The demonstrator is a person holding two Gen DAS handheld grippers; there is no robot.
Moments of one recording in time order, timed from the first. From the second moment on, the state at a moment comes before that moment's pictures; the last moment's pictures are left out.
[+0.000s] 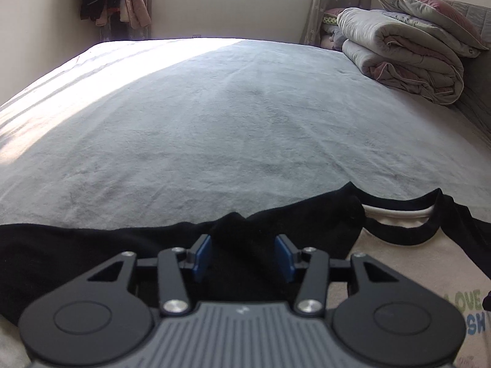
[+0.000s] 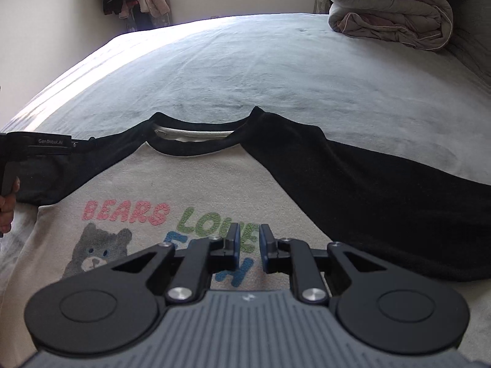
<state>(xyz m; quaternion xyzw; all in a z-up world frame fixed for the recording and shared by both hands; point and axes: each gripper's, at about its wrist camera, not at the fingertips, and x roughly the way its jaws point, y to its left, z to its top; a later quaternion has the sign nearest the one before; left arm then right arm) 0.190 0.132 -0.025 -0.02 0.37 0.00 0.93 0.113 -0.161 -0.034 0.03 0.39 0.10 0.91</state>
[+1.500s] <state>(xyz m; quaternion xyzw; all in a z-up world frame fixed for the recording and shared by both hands) -0.089 -0.023 -0.025 0.10 0.42 -0.11 0.89 -0.112 -0.195 -0.034 -0.06 0.45 0.11 0.89</state>
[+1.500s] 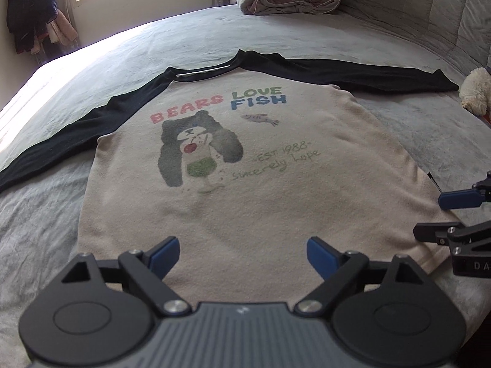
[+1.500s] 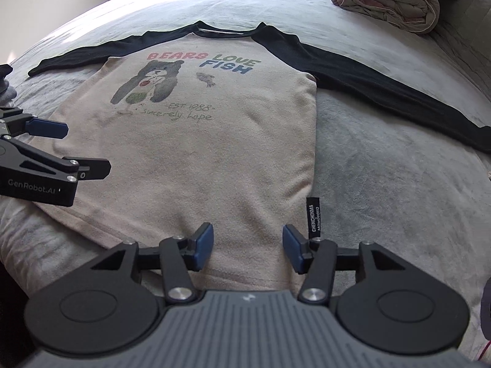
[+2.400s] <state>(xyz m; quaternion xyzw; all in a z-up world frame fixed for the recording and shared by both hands) 0.009 -0.048 -0.011 0.05 0.43 -0.14 0.89 -0.007 -0.307 -0.016 0.07 0.42 -0.02 0.90</state>
